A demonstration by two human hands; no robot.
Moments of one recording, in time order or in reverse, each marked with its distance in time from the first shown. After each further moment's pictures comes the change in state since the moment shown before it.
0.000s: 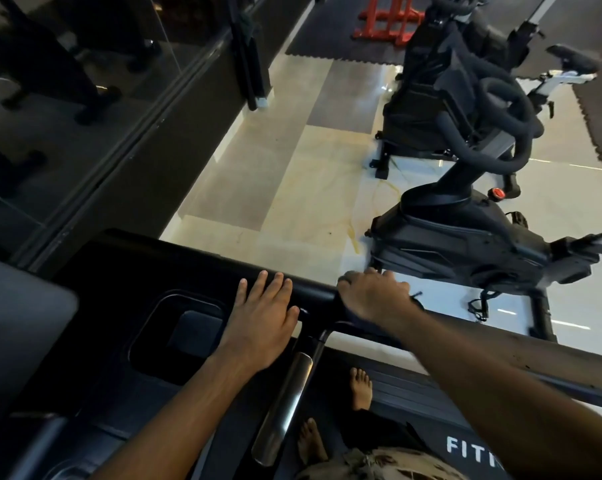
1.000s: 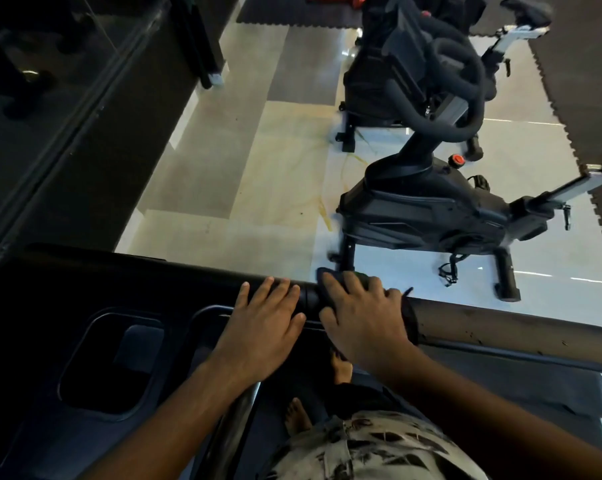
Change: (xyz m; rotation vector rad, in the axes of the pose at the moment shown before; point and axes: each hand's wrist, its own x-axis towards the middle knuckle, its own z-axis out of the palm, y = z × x) left_hand 0.021 0.065 0.006 0.105 -0.113 0.185; right_hand -0.060 0.050 0.019 -0.072 0.251 -0.037
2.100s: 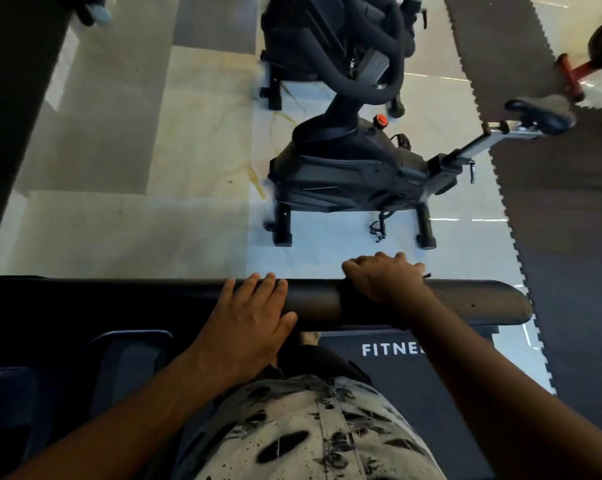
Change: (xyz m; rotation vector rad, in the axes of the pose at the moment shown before) left_hand 0.050 0.057 0.014 0.045 -0.056 0.258; right_hand 0.029 0.118 -0.027 -0.017 -0.336 0.404
